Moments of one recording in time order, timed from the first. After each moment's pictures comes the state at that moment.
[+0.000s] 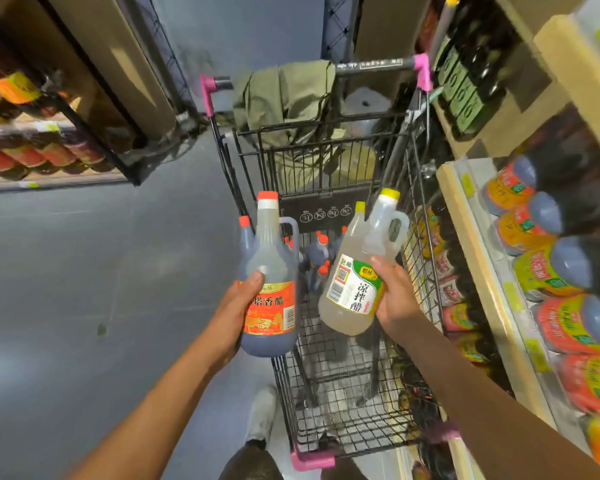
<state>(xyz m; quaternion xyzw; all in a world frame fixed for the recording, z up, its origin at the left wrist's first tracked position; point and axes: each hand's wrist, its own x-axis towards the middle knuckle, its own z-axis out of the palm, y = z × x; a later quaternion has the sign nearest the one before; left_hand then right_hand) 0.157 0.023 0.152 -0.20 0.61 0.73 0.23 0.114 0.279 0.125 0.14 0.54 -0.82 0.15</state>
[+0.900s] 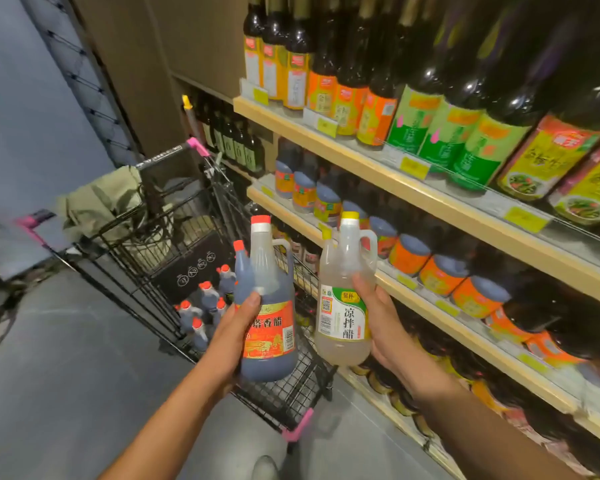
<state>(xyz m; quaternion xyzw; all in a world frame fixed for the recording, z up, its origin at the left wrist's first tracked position) 0.255 0.084 0.238 0.07 0.56 0.72 0.41 0.375 0.280 0.238 0.32 0.52 -0.77 -0.19</state>
